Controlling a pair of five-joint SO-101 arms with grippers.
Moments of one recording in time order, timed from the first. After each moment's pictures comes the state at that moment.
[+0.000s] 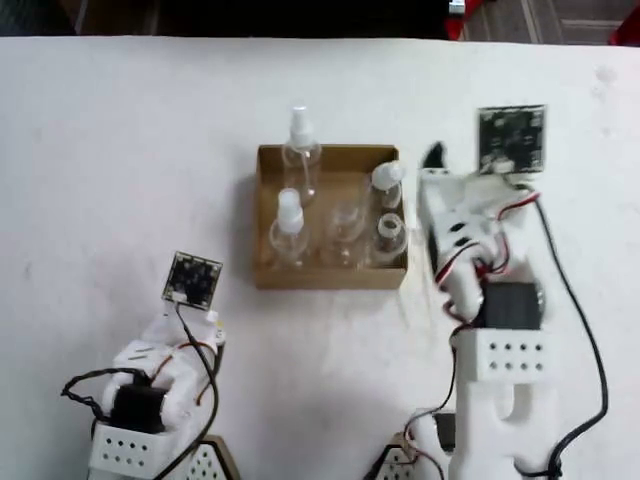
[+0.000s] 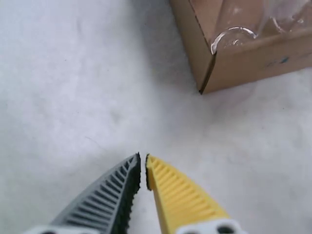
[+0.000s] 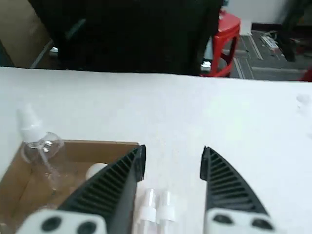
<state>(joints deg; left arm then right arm) 2.9 -102.9 97.0 68.3 -2.3 -0.4 -48.7 37.7 43.5 4.8</state>
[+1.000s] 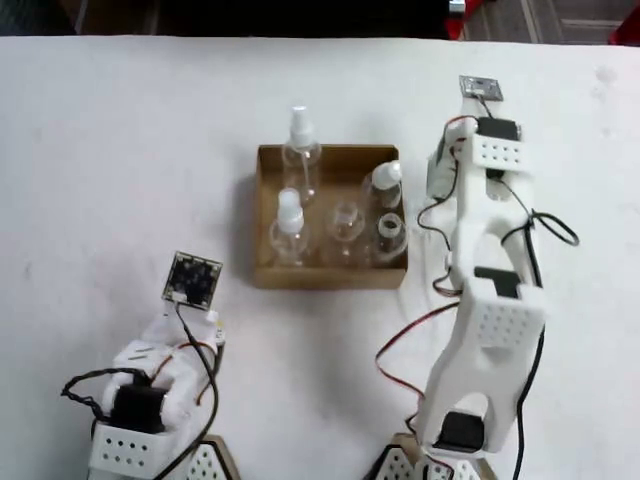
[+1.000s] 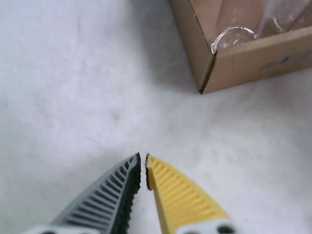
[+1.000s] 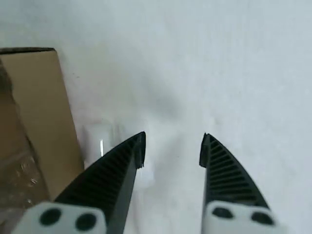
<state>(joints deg) 2.9 -102.9 97.0 68.3 -2.3 5.0 36.4 -28.0 76.7 4.9</state>
